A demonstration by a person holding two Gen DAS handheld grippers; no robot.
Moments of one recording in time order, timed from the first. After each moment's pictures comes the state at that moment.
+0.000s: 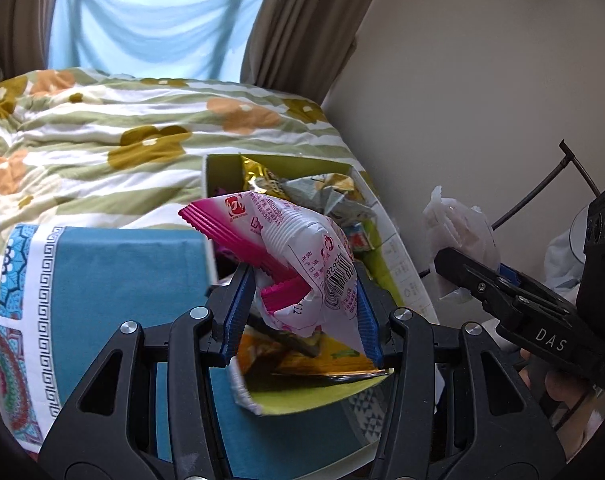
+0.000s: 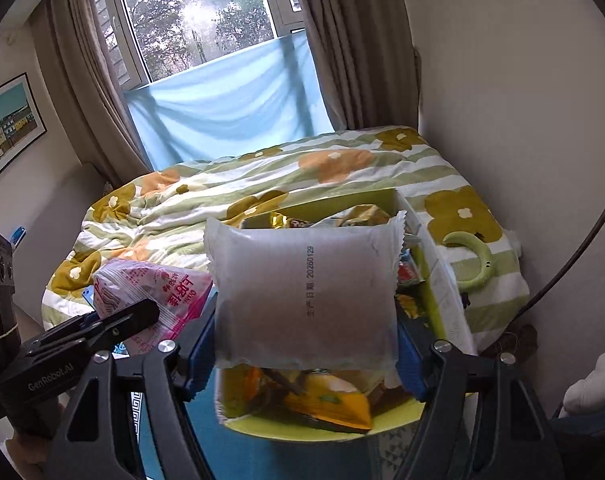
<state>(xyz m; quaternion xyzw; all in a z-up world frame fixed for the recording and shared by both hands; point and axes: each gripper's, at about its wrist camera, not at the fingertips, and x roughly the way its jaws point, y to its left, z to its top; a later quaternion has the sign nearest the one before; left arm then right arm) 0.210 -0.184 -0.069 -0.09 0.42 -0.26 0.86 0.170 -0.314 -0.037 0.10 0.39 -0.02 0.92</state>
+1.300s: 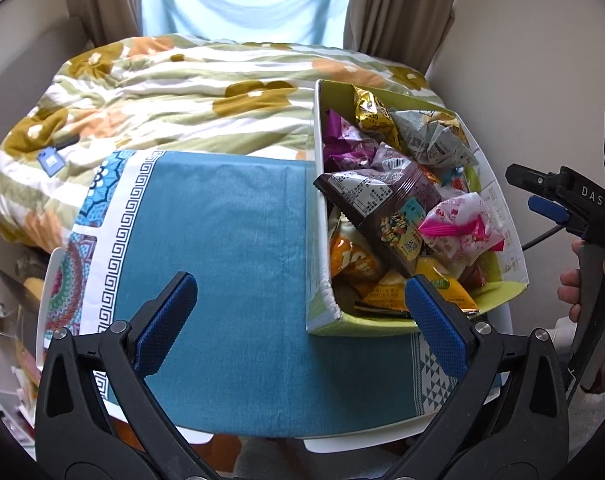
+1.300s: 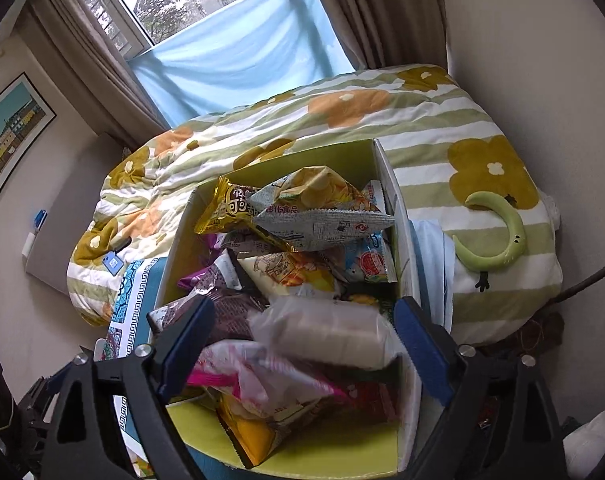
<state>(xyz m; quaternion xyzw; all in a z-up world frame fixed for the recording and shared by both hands) 0.155 -0.155 -0.112 -0.04 0.48 -0.06 0.87 0.227 -0.419 -0.097 0.15 0.48 0.07 0.86</state>
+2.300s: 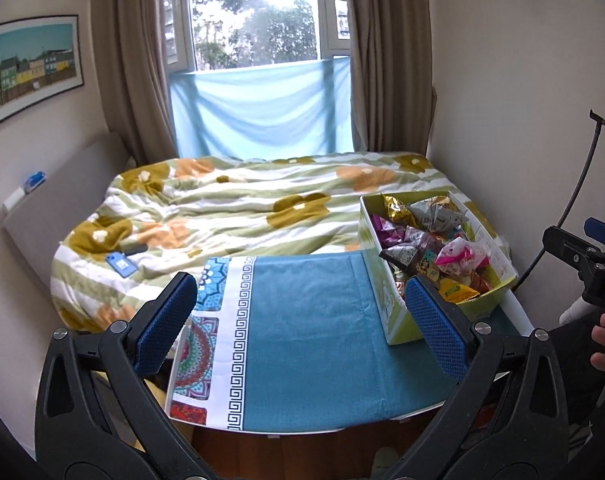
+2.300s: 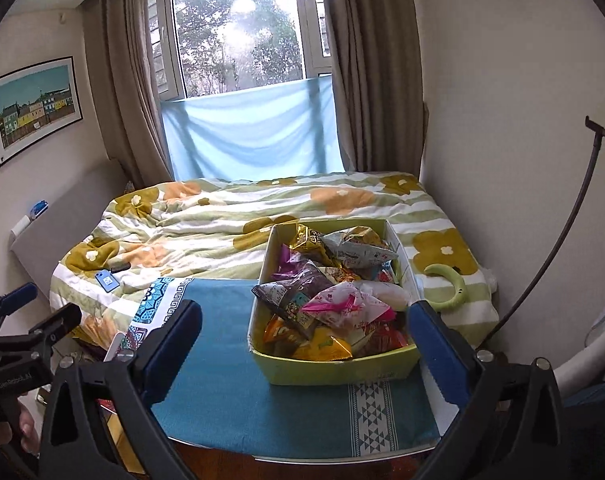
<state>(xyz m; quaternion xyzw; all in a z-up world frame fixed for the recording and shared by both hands) 0.009 -0.047 0.030 0.04 0.29 -0.04 0.96 0.029 -0.268 0.036 0.04 0.32 -0.01 0.95</state>
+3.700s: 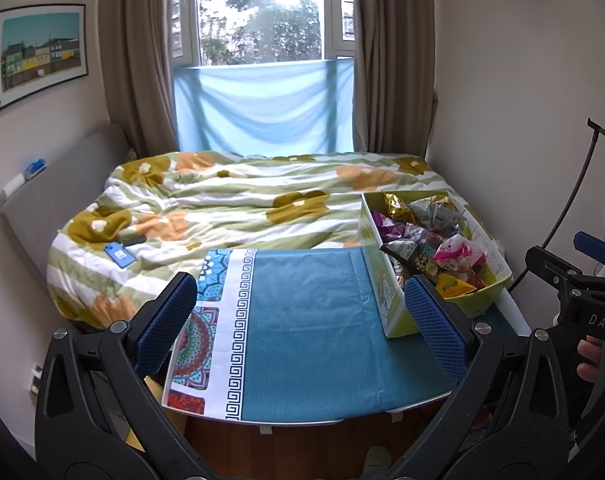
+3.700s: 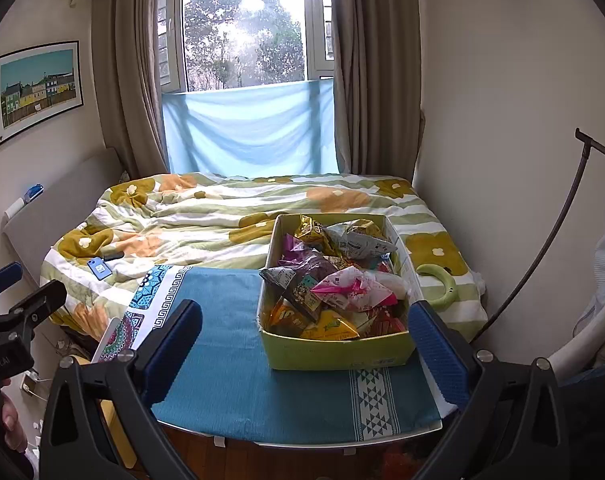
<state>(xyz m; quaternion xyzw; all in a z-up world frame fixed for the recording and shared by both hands) -0.007 -0.030 0.025 0.02 0.29 -0.05 0.96 -0.001 -0.231 0.025 0.01 0.32 -0.03 0.95</state>
